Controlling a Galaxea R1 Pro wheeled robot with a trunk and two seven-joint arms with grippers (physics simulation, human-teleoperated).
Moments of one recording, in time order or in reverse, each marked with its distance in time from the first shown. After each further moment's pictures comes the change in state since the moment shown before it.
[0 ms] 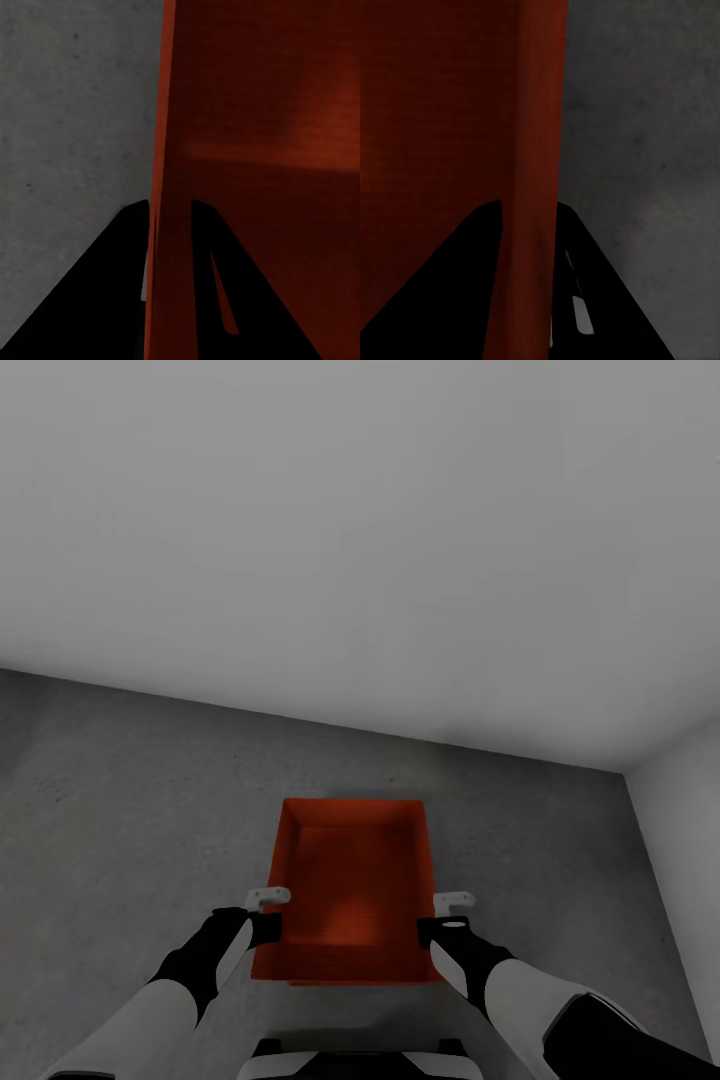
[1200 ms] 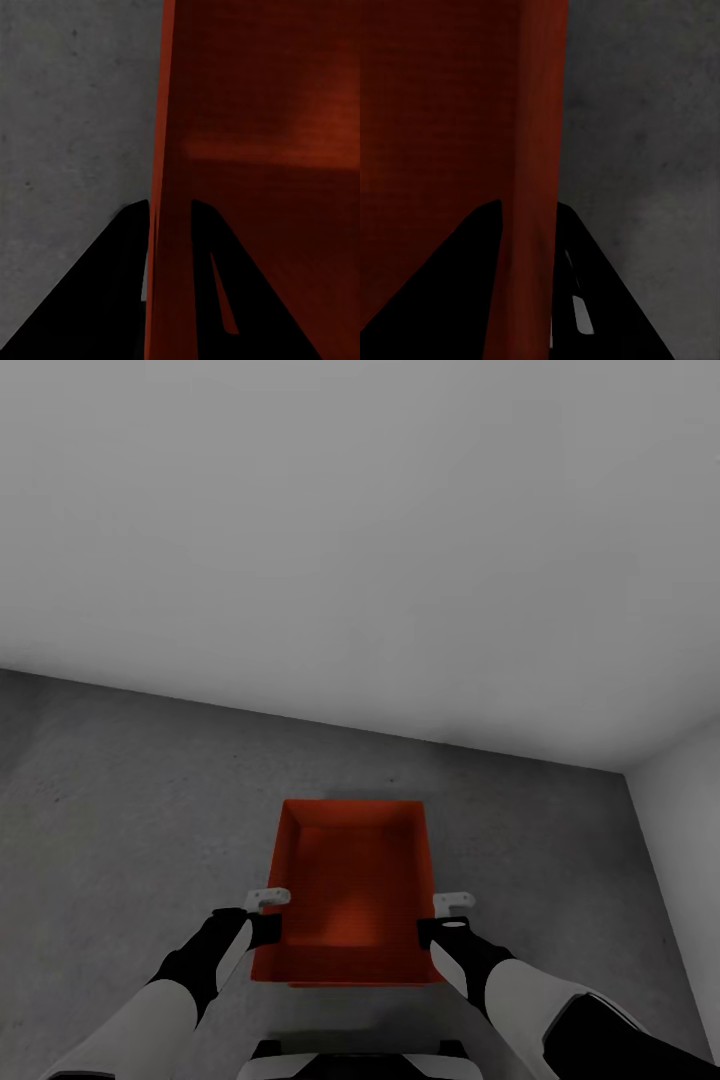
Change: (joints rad) left arm 0.001 0.000 0.005 0.004 -0.004 0.004 -0.003; right arm 0.000 0.000 0.001 0.000 0.000 0.009 0.001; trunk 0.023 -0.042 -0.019
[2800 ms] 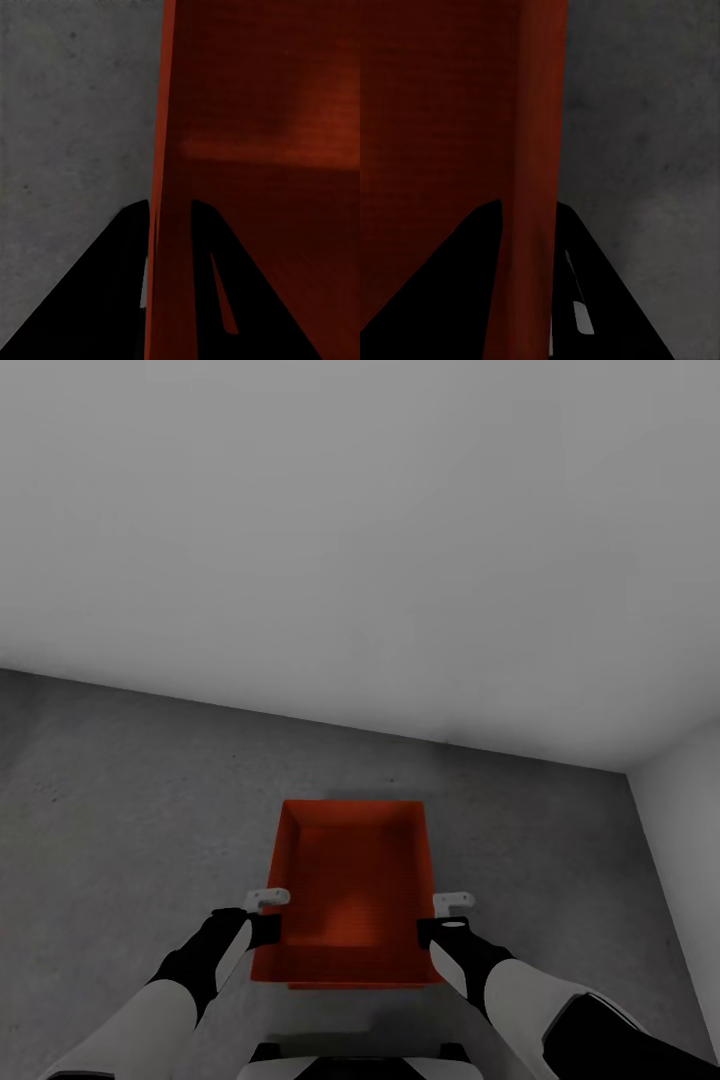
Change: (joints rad) left arm 0.000 0.002 -0.001 0.001 0.003 0.000 -0.001; right arm 0.000 0.001 0.001 0.000 -0.001 0.001 -0.003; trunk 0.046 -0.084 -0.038
